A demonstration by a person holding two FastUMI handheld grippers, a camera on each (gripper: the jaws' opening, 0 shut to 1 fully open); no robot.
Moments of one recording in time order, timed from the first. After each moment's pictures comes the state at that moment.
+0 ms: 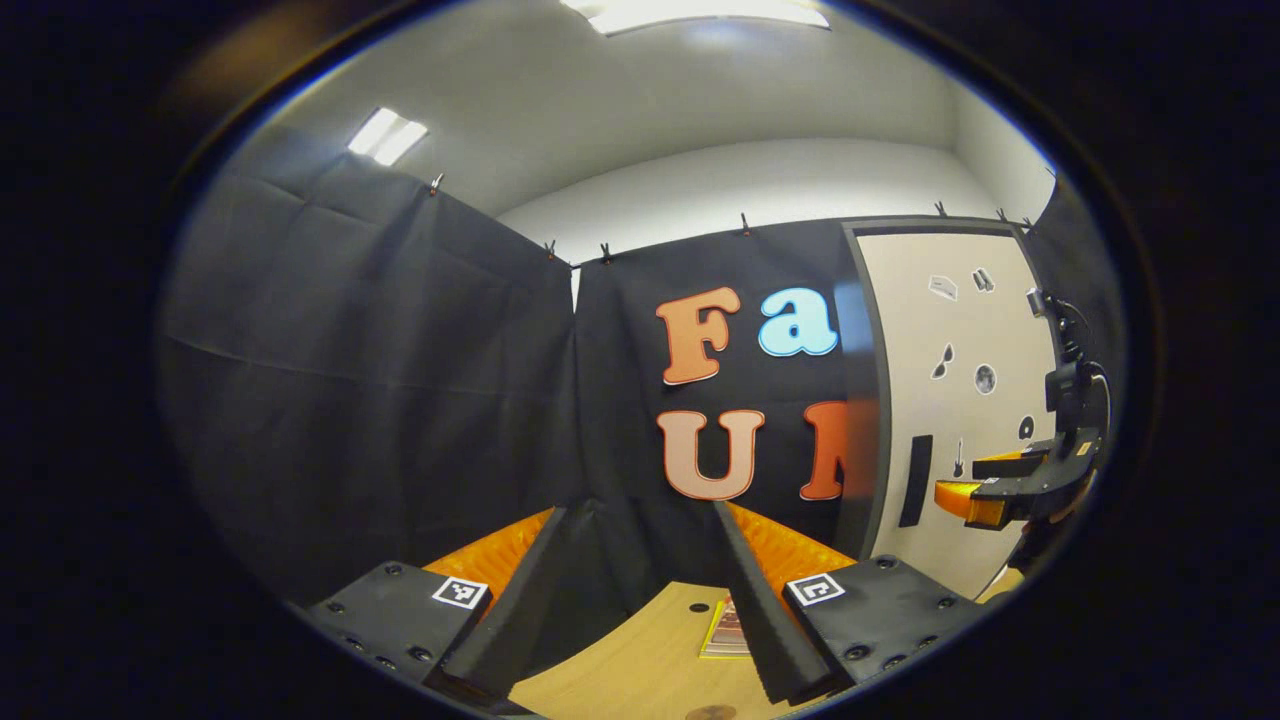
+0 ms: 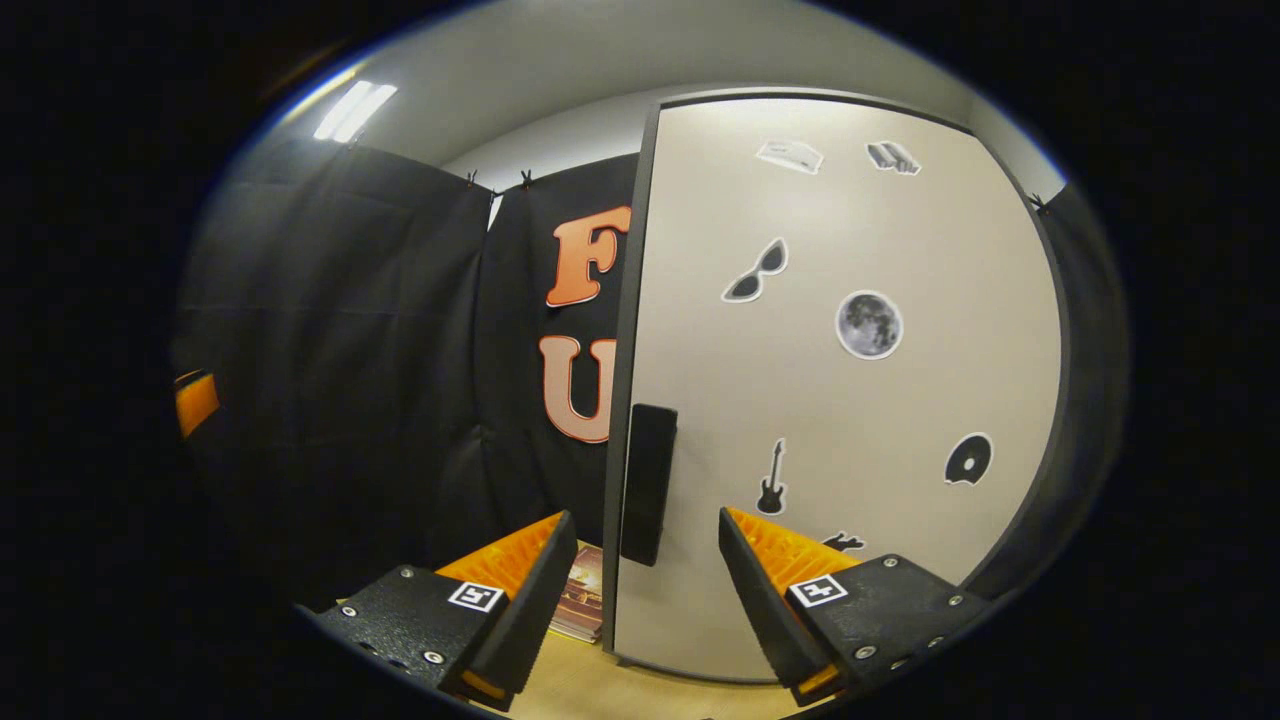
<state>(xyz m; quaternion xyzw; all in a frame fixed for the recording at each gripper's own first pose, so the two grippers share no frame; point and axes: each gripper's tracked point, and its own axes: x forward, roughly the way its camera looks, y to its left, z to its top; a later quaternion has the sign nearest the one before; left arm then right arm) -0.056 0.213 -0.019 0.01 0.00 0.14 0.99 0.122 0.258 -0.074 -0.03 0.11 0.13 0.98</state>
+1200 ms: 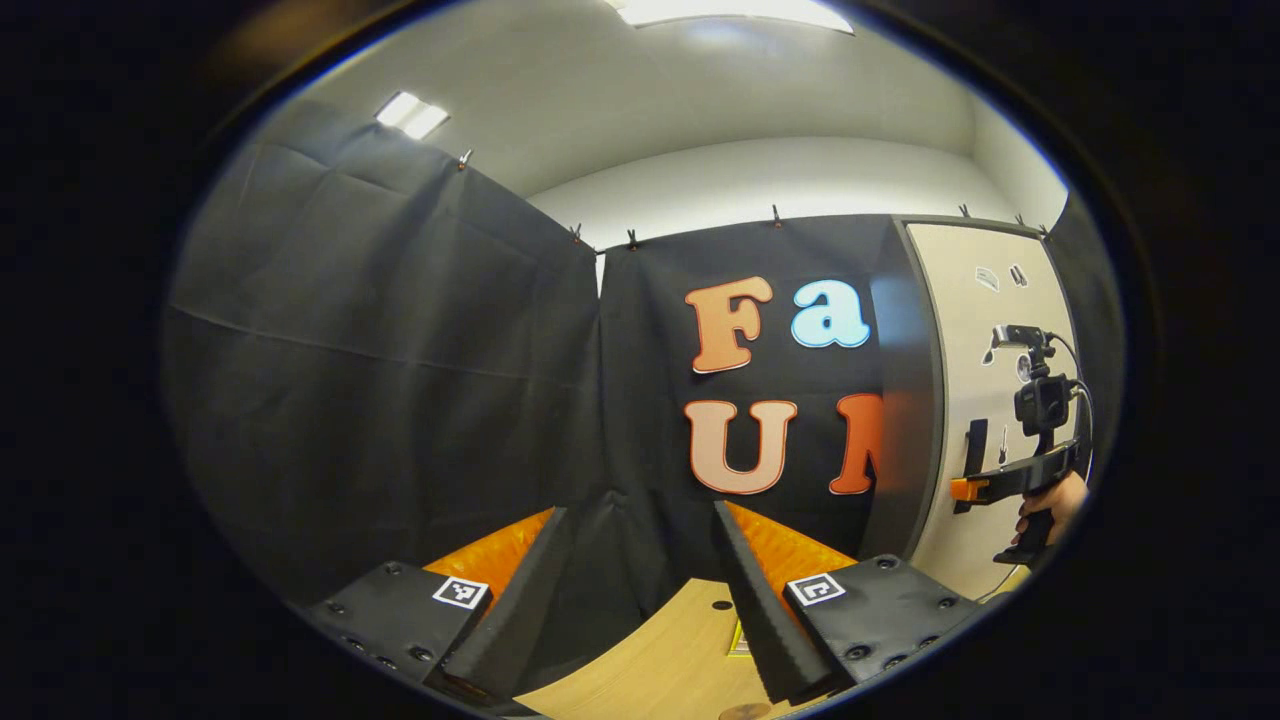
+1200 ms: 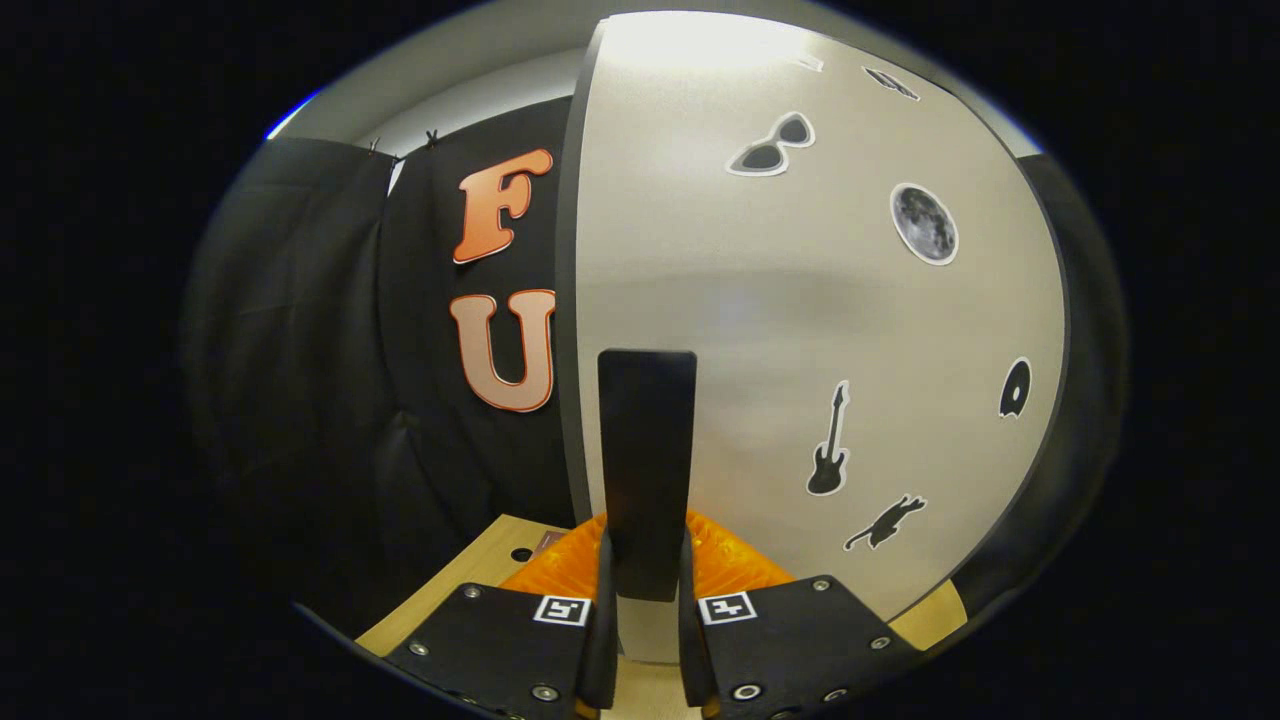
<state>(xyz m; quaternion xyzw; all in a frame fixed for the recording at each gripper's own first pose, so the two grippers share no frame) -0.036 0.261 -0.048 -0.01 0.00 0.13 0.99 0.179 0.266 -0.114 0.01 0.17 0.01 0.99</state>
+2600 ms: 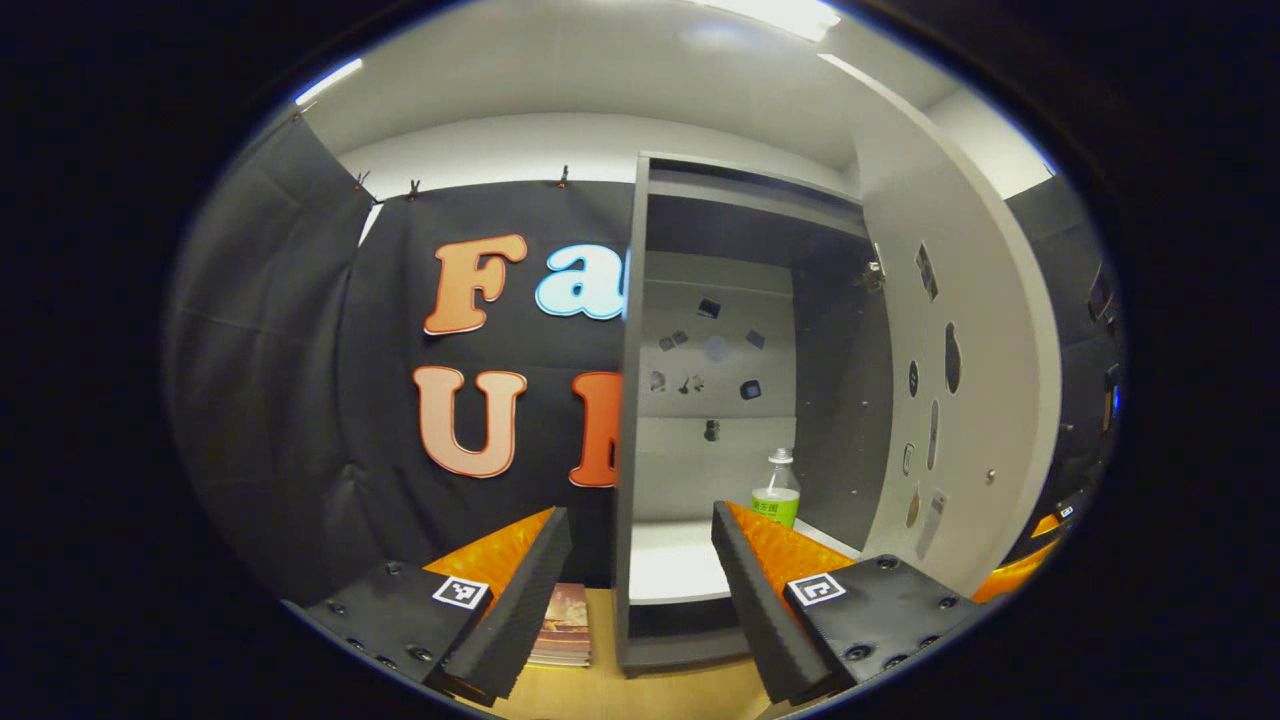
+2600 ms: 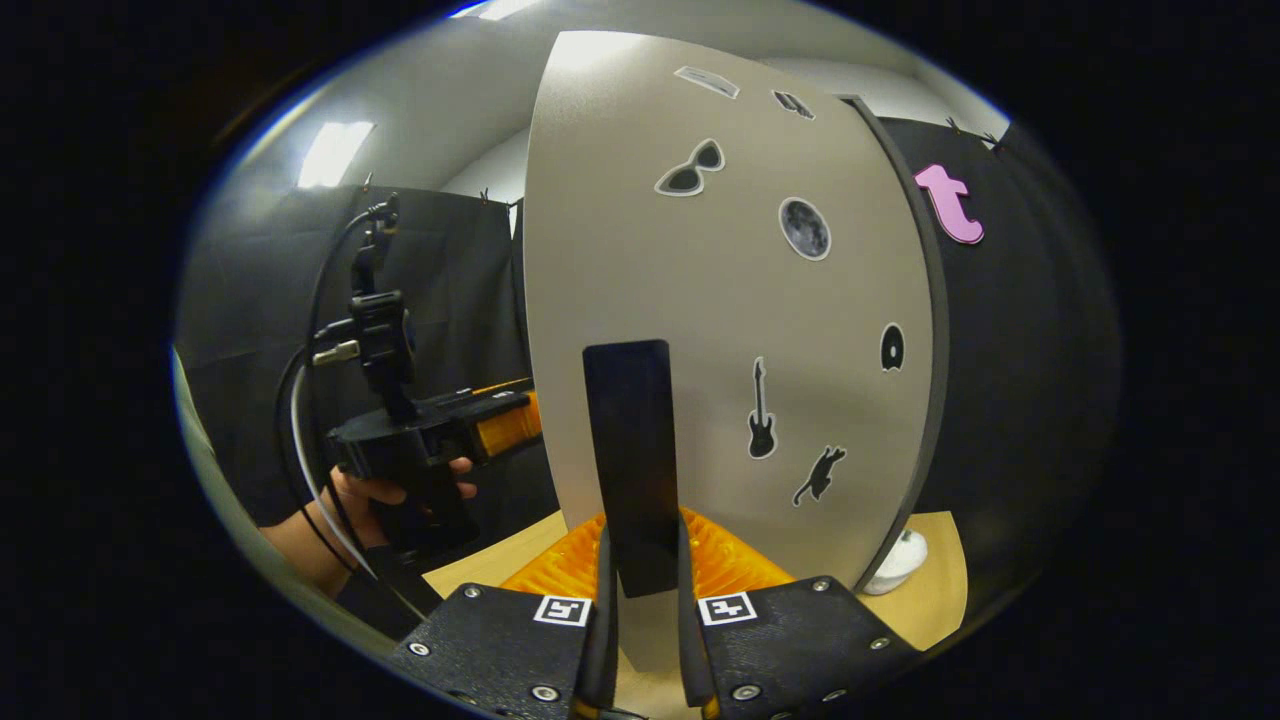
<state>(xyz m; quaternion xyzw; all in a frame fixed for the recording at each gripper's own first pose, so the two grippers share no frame) 0.071 -0.064 -0.068 -0.06 0.03 -0.18 0.98 0.003 0.218 -0.078 0.05 0.14 0.18 0.97</state>
